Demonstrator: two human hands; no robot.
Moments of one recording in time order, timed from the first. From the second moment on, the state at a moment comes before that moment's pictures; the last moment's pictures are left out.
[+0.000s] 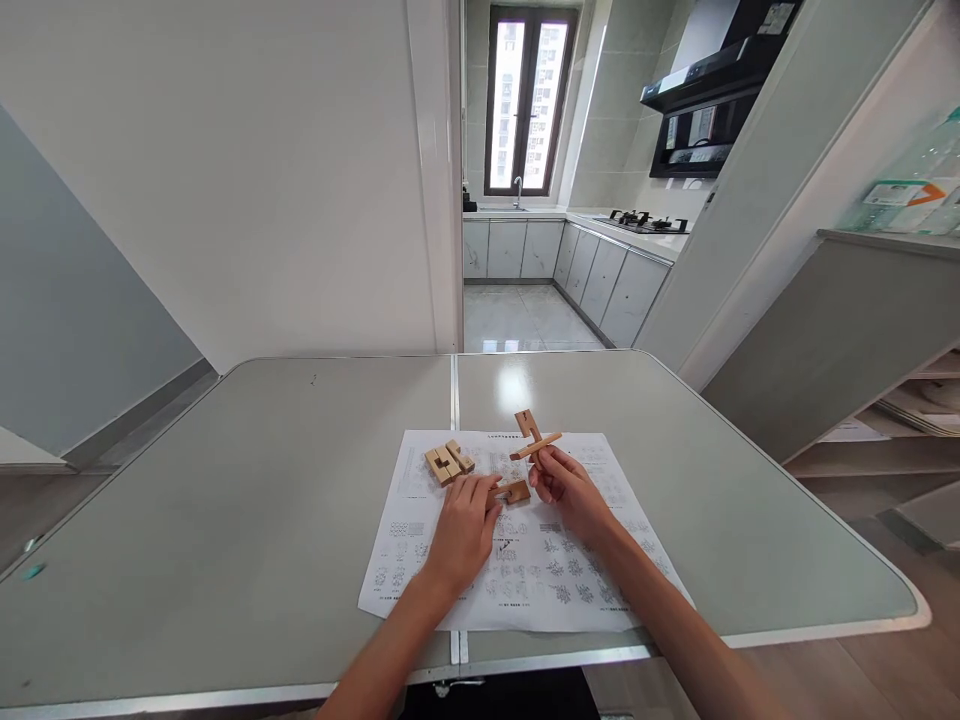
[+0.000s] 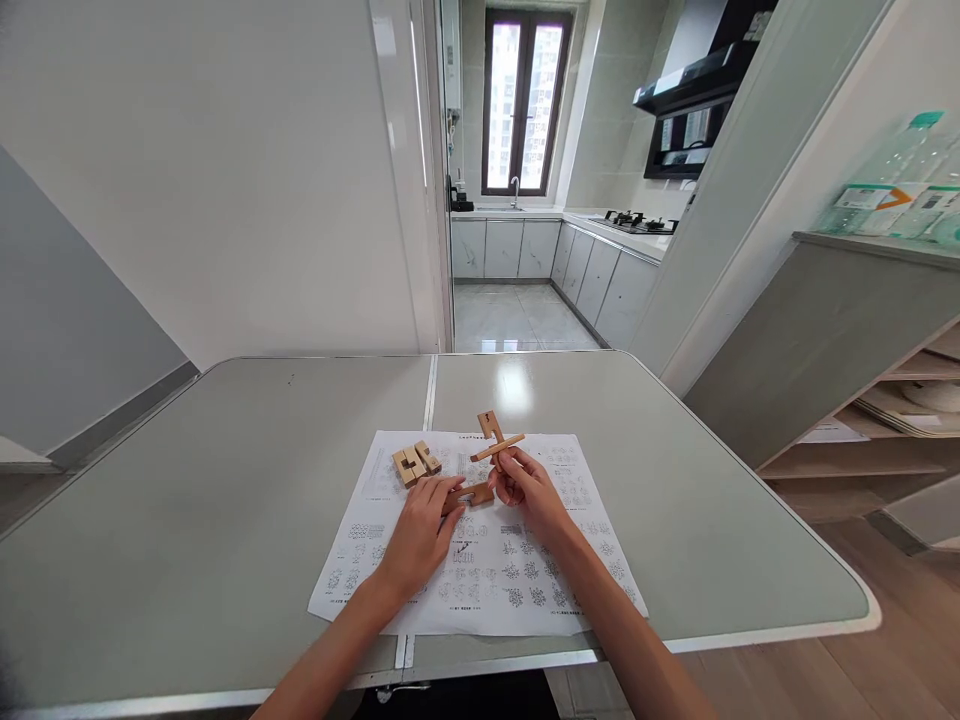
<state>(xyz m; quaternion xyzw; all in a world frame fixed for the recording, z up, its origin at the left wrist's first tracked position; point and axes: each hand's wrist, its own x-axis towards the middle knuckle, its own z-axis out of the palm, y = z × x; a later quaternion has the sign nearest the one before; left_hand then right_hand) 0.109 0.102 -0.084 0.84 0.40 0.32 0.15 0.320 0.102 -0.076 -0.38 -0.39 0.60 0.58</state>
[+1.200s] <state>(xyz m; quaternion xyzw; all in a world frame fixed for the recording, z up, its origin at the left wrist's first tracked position) 0.109 0.104 -0.053 0.57 0.35 0.43 0.60 0.313 0.097 -0.080 -0.31 -0.42 0.72 0.46</state>
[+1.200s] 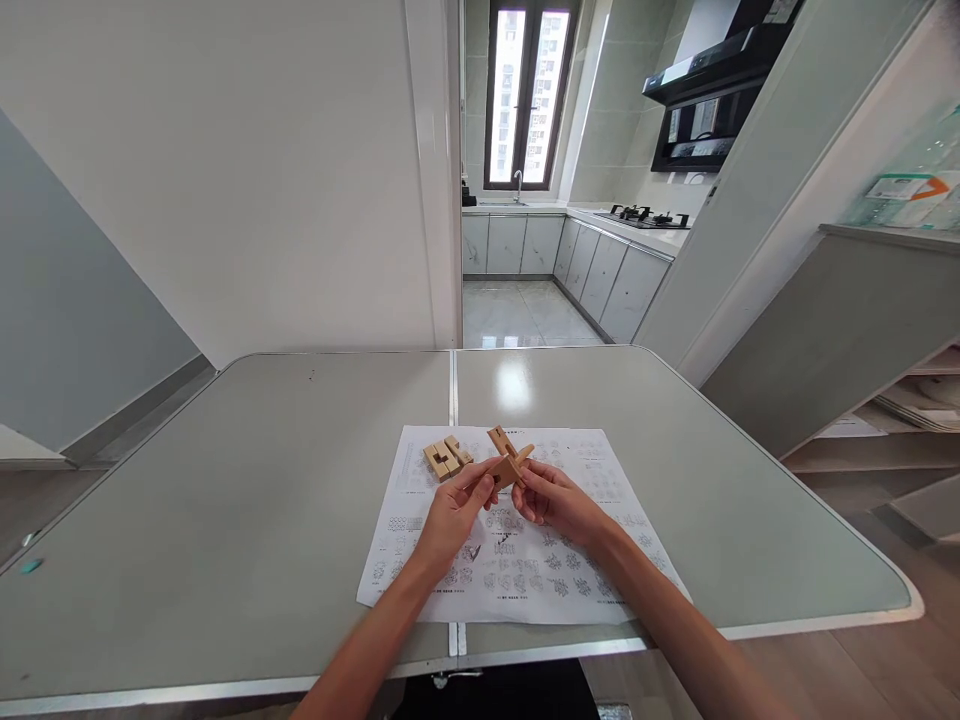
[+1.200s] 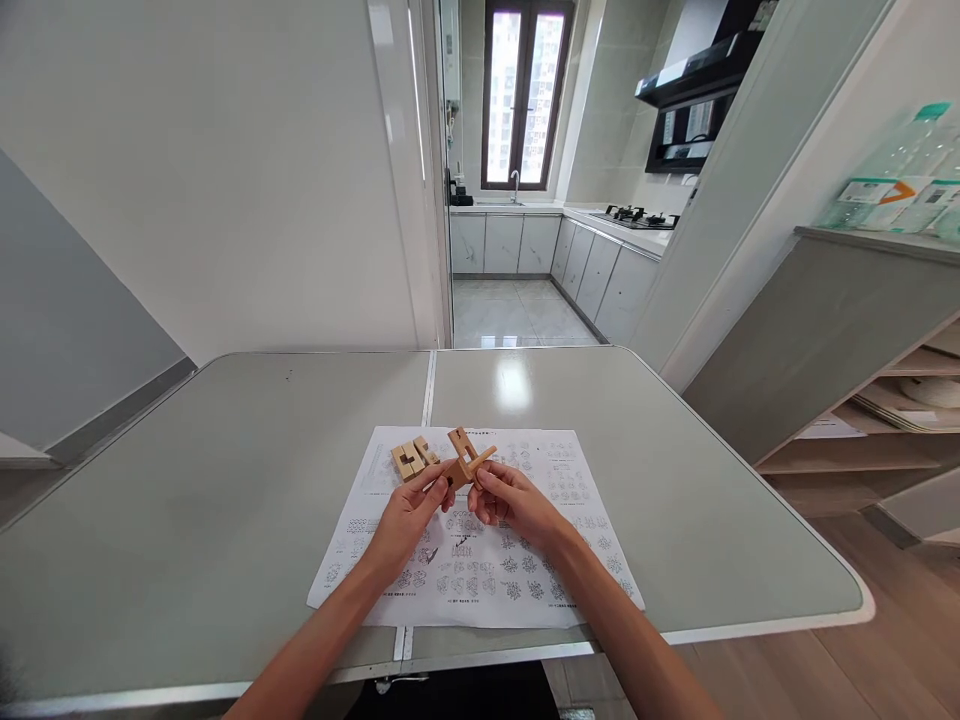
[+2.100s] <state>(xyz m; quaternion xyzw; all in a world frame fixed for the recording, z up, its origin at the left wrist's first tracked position) 0.115 0.101 -0.053 0.56 0.36 0.41 0.63 0.319 0.095 -0.085 -0.25 -0.45 0.74 0.43</state>
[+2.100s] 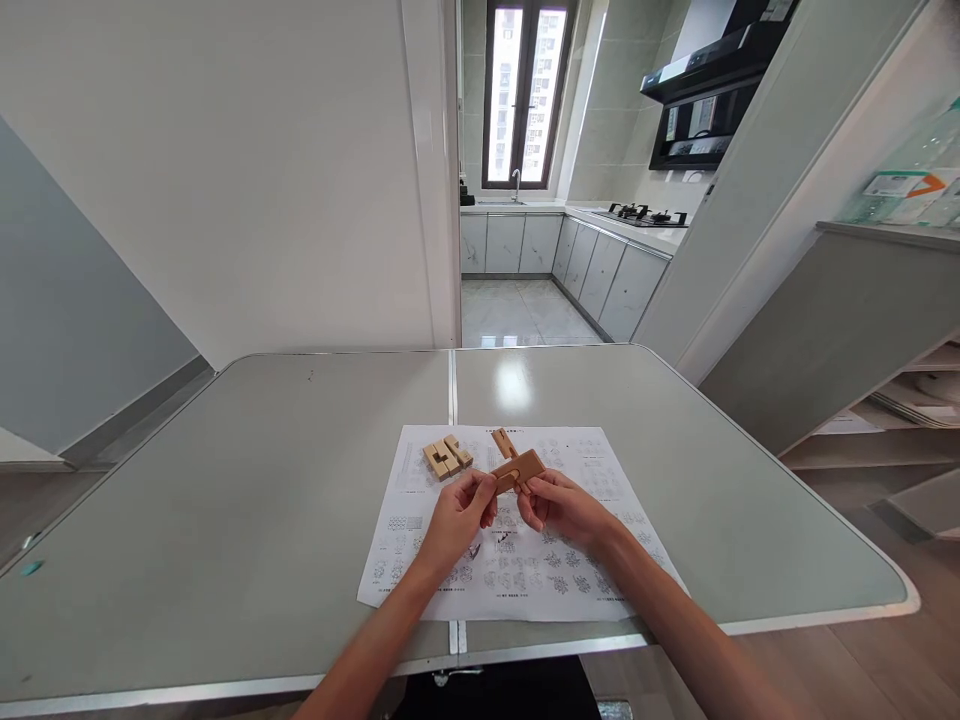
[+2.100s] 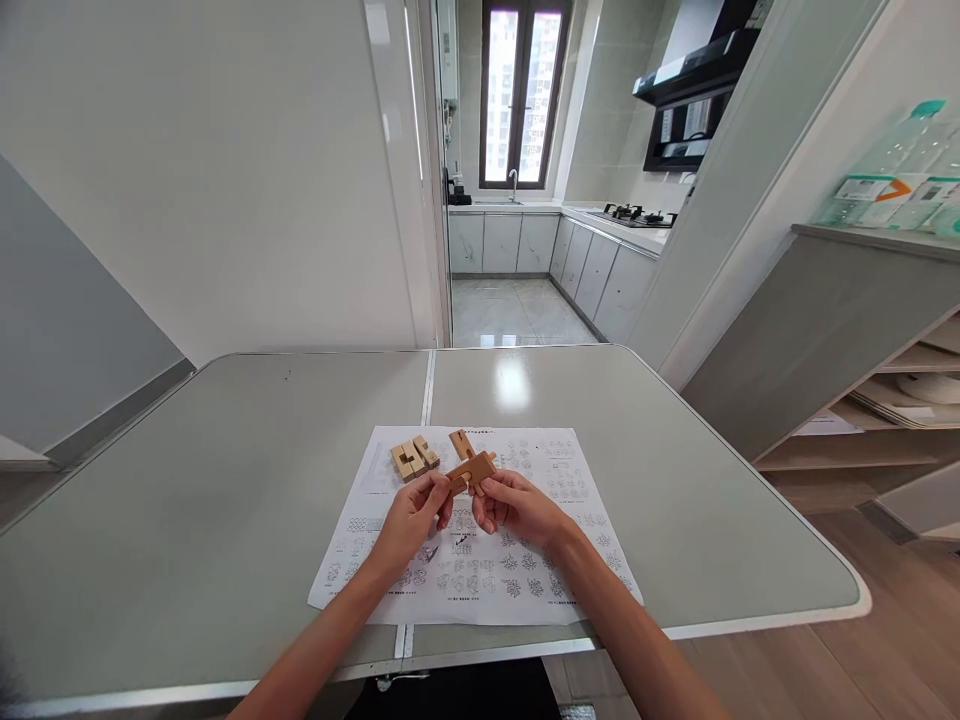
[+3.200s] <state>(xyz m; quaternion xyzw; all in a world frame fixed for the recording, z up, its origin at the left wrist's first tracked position) 0.117 0.099 -0.059 0.55 0.36 0.42 0.62 0.319 0.095 -0.091 -0.20 -0.48 0.76 0.39</state>
